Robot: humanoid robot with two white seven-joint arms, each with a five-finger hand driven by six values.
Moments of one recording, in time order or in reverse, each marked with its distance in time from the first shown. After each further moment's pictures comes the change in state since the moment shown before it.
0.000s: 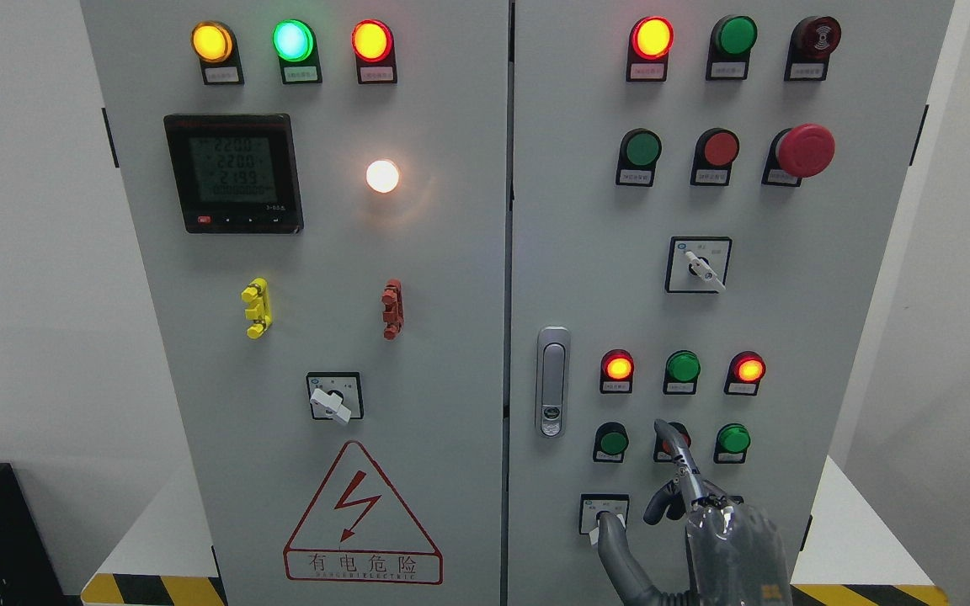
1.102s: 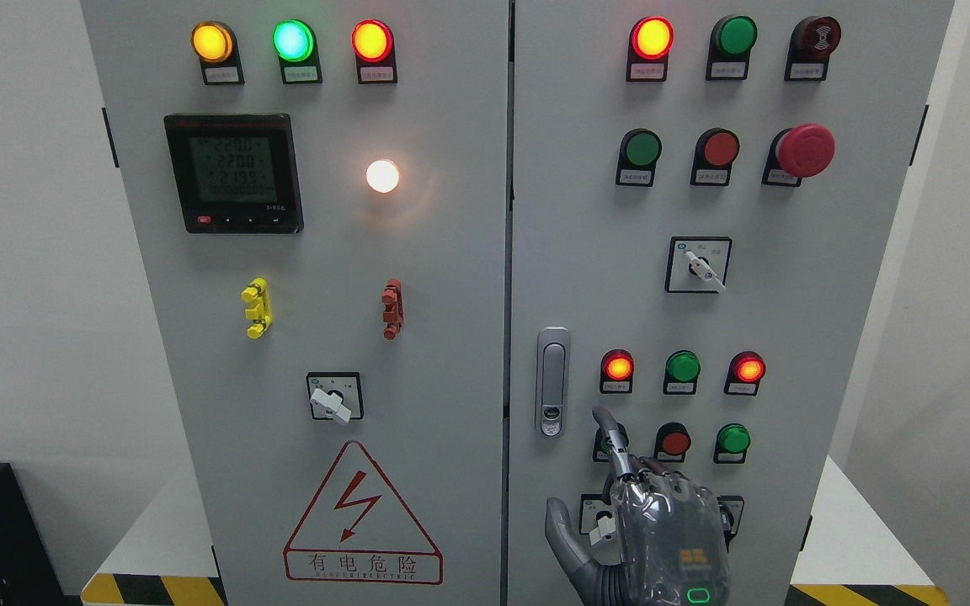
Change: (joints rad) left arm 0.000 0.000 0.000 0.000 0.000 0.000 0.000; right arm -0.089 0.002 0.125 0.113 0.244 0.117 0.013
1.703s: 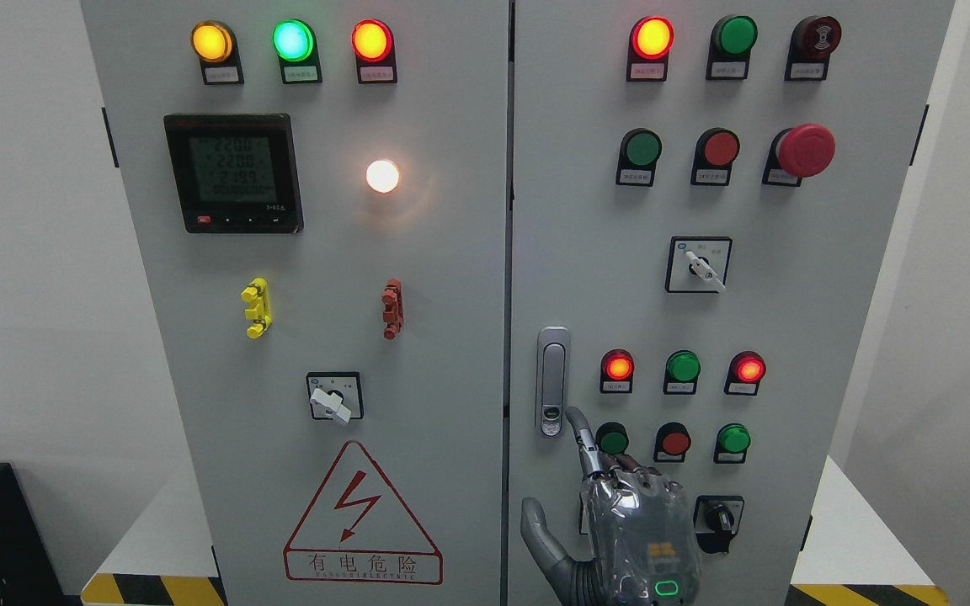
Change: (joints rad) left arm 0.000 0.000 0.000 0.000 0.000 0.000 0.000; right arm -0.044 0.001 0.041 0.059 0.034 0.037 -0.005
